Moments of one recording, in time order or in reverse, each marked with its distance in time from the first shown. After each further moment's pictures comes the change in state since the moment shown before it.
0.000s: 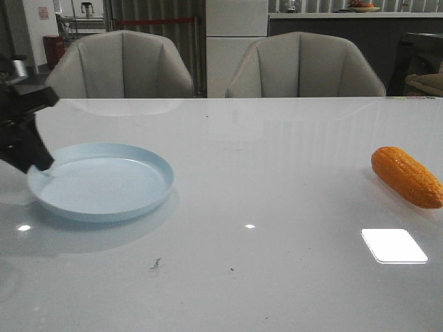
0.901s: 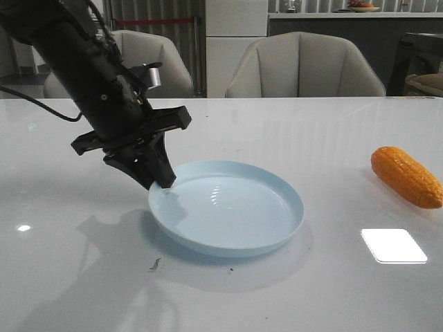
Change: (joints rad) left arm -0.373 0.021 -0.001 0.010 -0.134 -0.057; right arm 0.000 0.000 0.000 0.000 0.008 0.000
